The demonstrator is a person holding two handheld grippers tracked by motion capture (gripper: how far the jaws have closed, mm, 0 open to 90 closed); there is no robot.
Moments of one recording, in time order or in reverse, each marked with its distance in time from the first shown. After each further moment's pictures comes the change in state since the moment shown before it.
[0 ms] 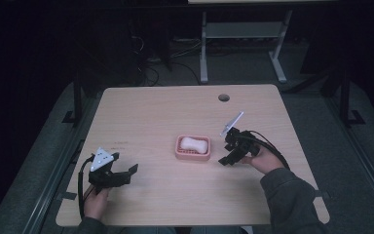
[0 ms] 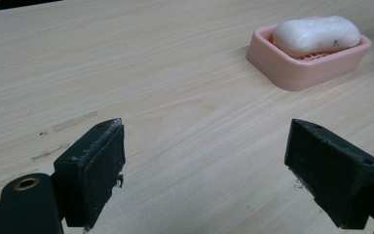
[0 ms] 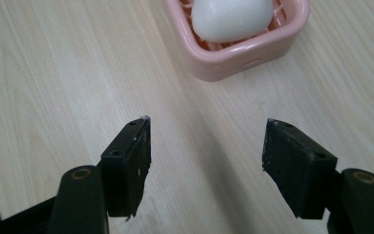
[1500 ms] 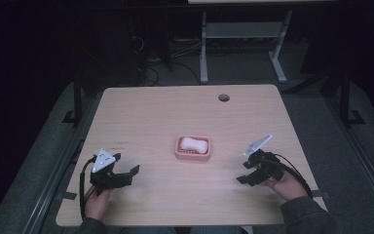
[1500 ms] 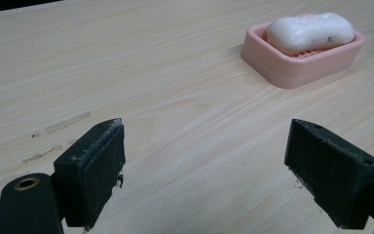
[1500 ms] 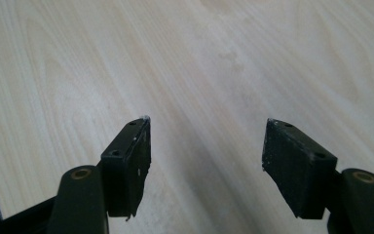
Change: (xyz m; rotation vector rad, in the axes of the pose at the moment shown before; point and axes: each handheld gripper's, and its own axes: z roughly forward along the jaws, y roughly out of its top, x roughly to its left) left arm -0.004 -0.001 0.001 0.004 -0.009 0.024; right arm 0.028 -0.086 -0.012 -0.077 -0.029 0.089
